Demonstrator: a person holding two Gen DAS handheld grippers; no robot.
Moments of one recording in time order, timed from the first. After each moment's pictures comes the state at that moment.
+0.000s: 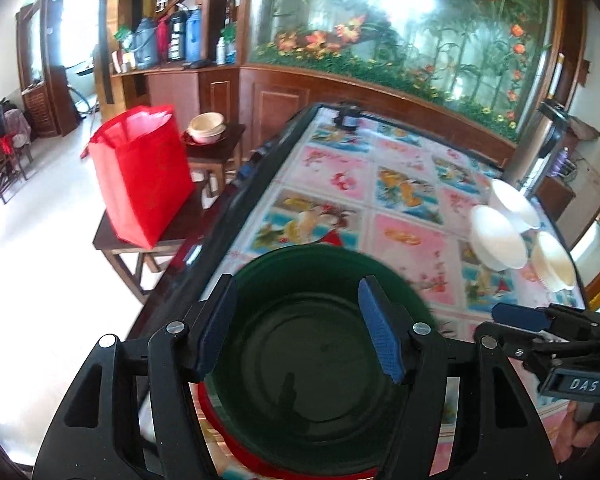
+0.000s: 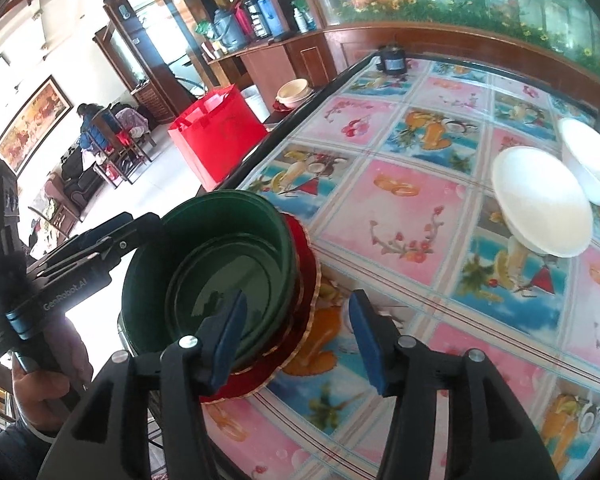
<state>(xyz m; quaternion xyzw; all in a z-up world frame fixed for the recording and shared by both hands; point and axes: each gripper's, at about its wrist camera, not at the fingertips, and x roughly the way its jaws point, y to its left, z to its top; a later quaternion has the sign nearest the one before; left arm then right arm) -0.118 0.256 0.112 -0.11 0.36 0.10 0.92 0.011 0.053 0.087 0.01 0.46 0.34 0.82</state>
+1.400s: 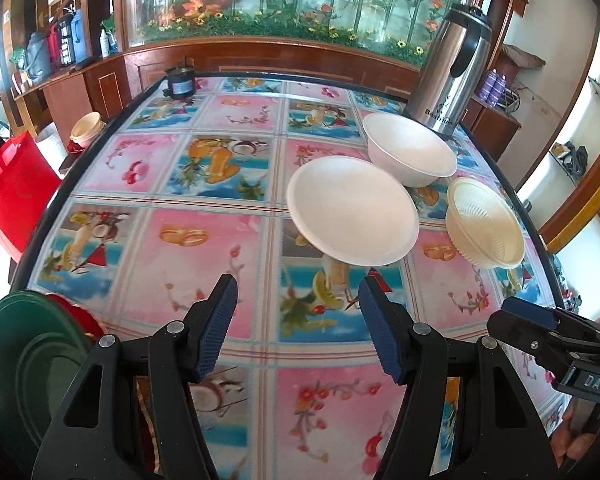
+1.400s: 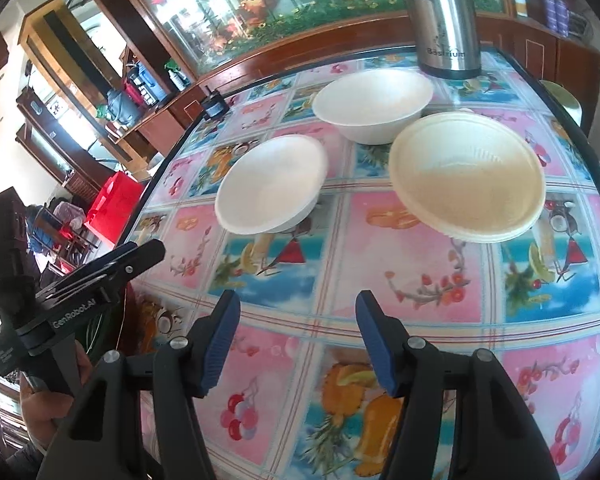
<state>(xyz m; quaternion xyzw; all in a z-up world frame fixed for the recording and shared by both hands) 0.009 0.059 0.087 -0.06 0.43 -0.03 0.90 0.043 -0.163 0.072 0.14 0.46 0.19 0.86</state>
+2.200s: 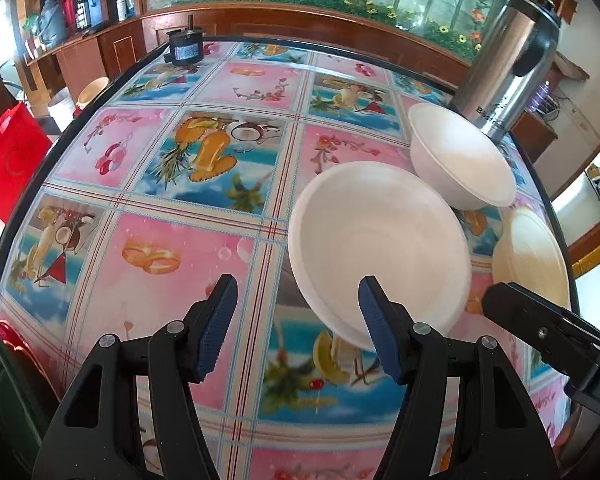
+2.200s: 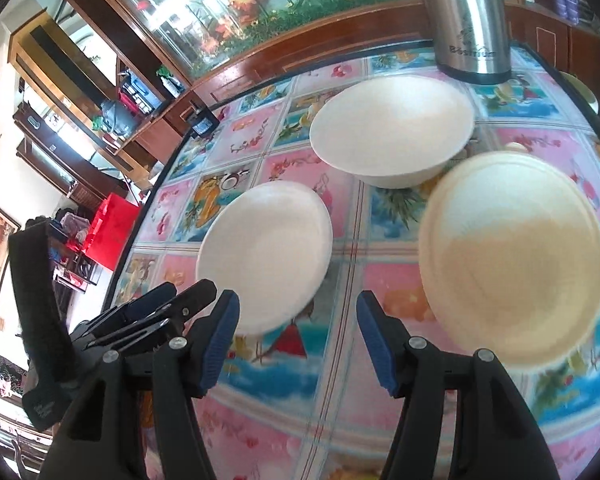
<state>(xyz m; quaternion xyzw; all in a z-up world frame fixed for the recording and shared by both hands) 0.090 0.052 0.052 -0.09 0.48 0.03 0.87 0.135 -0.145 0.060 0.16 0.48 0.20 0.84</state>
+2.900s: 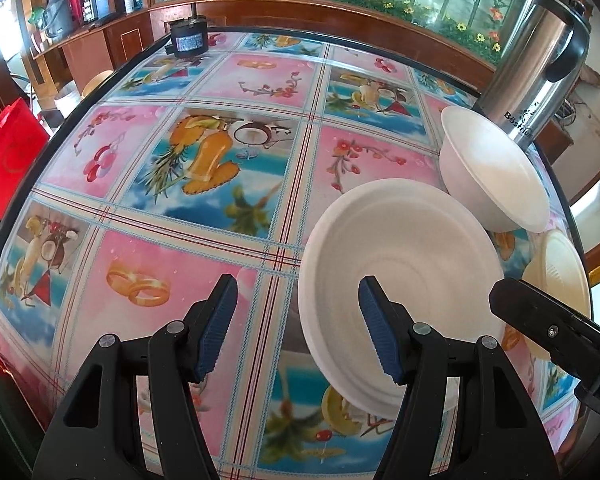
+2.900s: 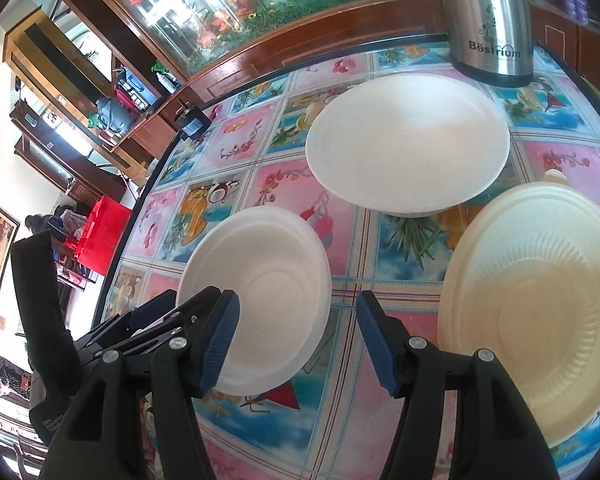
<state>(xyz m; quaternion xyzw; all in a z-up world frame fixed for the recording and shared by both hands) 0.124 0.056 0.034 -0.09 0.49 0.05 0.86 0.169 -0.138 0.049 0.16 0.49 0.20 0.84</state>
